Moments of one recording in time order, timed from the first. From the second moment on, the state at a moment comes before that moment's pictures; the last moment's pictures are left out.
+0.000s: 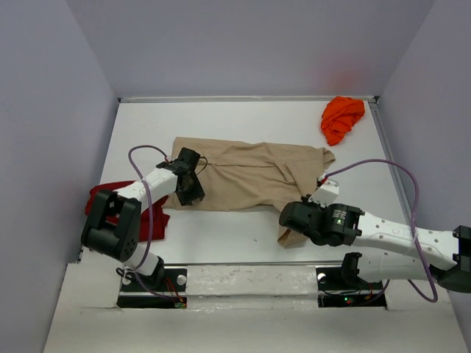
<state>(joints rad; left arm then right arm) -0.39 1.52 0.86 -0.58 -0.10 -0.79 1.21 1.03 0.90 -1.07 0.75 1.47</state>
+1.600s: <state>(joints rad) -0.44 1.57 1.27 -0.79 -0.23 -0.62 0.71 1.36 1.14 -0.78 0.68 0.90</state>
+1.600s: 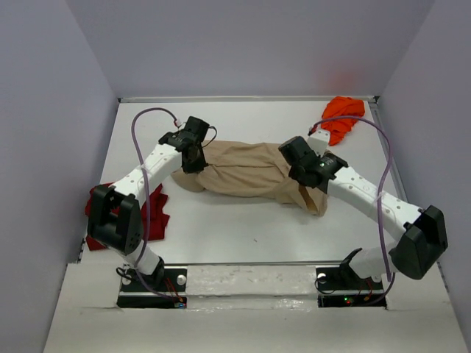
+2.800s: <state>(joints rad) -0.31 2.00 1.64 -0.81 -0.09 -0.49 0.35 1.96 1.62 -0.67 0.25 0.44</state>
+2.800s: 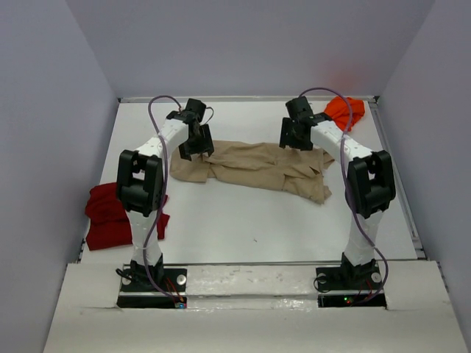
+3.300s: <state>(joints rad) -0.37 1.77 1.60 -0.87 -0.31 -0.50 0.37 1.89 1.73 -0.65 0.18 0.37</state>
